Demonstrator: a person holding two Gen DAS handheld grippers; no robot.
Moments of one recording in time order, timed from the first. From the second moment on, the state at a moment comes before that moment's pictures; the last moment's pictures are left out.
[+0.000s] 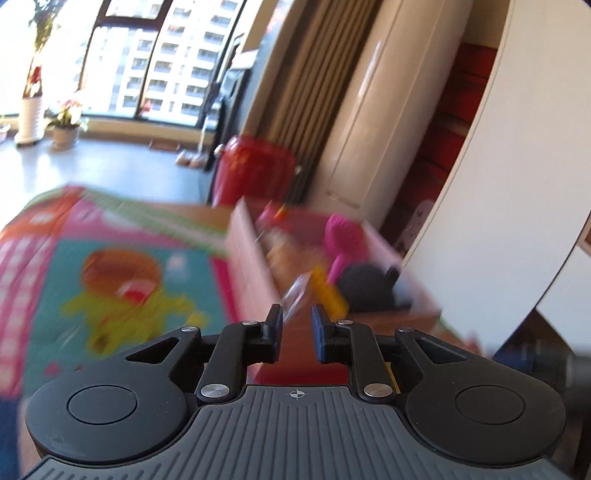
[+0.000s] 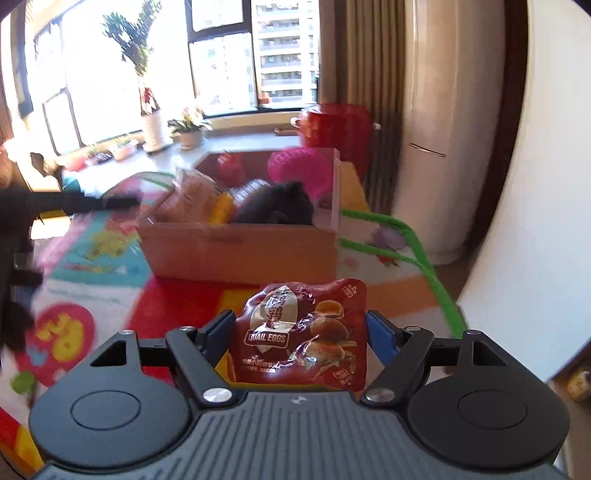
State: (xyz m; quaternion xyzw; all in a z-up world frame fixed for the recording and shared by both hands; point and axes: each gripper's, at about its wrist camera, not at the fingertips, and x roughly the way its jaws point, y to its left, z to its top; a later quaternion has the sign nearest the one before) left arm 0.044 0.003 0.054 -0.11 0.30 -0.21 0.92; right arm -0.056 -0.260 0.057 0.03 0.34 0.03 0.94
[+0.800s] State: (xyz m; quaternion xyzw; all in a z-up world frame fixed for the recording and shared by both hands) left arm 0.072 -0.002 0.058 -0.13 0.30 -0.19 0.92; right arm -0.009 -0.267 0.059 -0.06 0.30 0.03 0.95
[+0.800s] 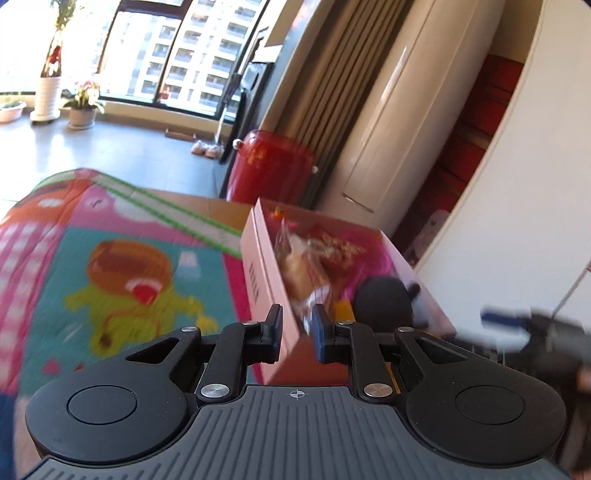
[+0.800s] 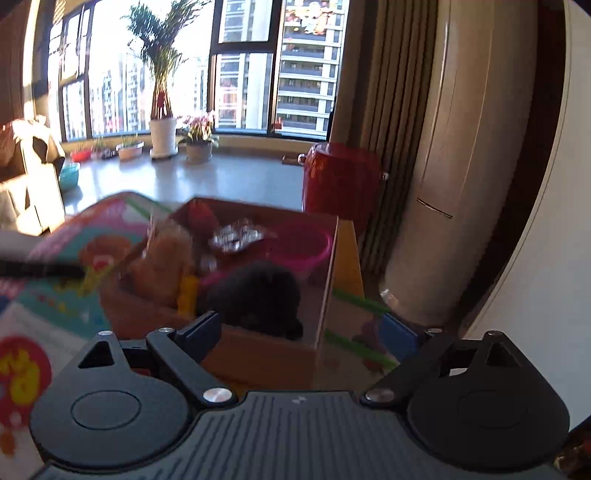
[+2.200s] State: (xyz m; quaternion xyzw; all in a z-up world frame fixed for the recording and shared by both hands) left arm -0.015 0.002 0.017 -0.05 0.32 -0.06 0.95; right arm -0.019 -0.202 -0.003 -0.01 0.37 0.03 0.93
